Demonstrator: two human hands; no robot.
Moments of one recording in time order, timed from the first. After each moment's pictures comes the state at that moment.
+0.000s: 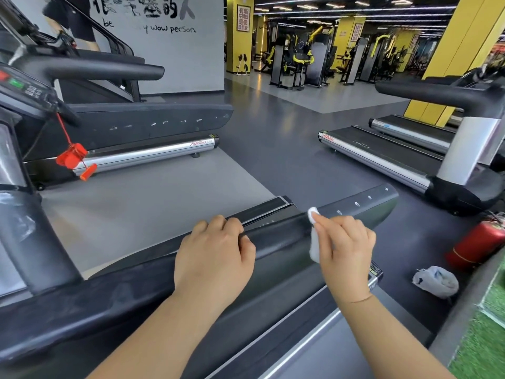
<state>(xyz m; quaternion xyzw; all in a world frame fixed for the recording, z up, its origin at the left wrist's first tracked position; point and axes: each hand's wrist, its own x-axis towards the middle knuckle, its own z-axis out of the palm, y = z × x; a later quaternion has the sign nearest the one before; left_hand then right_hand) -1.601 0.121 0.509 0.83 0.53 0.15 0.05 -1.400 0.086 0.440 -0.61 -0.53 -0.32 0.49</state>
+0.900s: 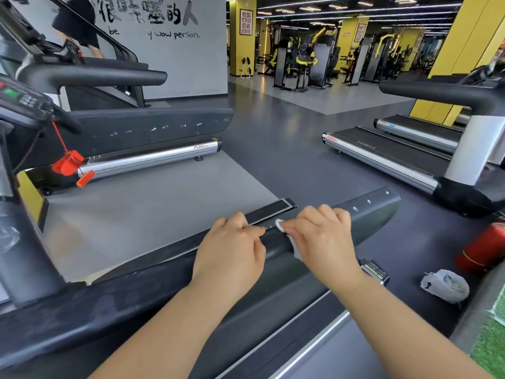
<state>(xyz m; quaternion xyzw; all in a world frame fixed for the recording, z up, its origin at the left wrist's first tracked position) -1.569 0.133 0.501 0.87 0.44 0.24 0.04 -1.390 0.111 0.462 -0.58 -0.65 -0.36 0.34</state>
